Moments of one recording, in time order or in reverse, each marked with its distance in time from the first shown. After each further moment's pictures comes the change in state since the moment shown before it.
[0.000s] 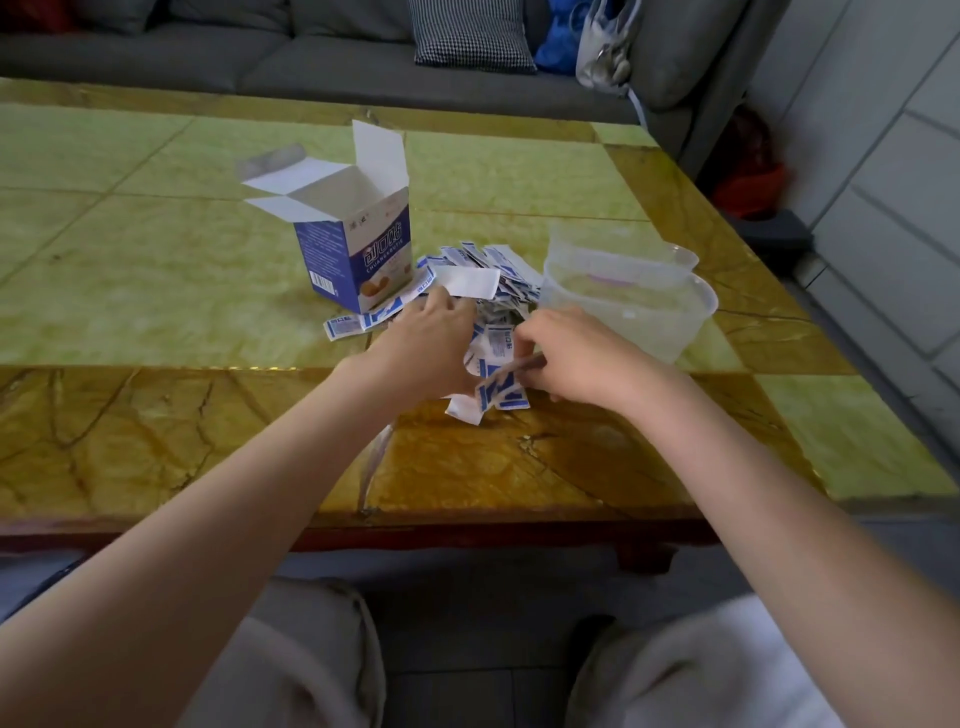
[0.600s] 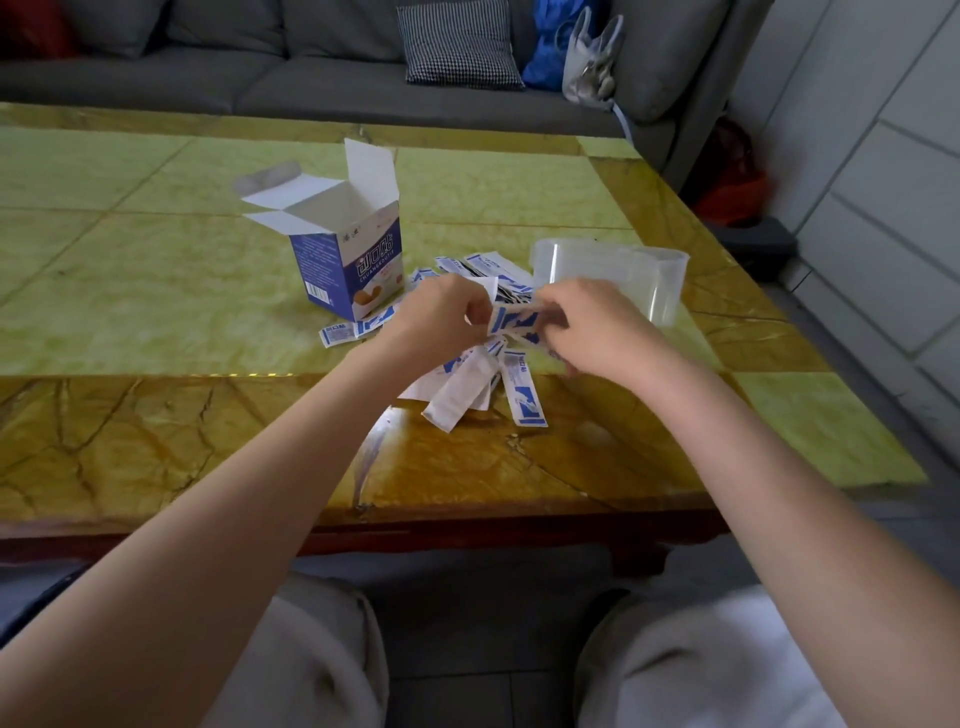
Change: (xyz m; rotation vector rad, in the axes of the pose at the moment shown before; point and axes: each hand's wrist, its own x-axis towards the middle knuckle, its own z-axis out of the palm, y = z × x) left_hand 0.015 0.012 -0.017 -0.272 0.219 0.036; right_hand -0.008 0.017 -0.015 0.118 0.207 0.073
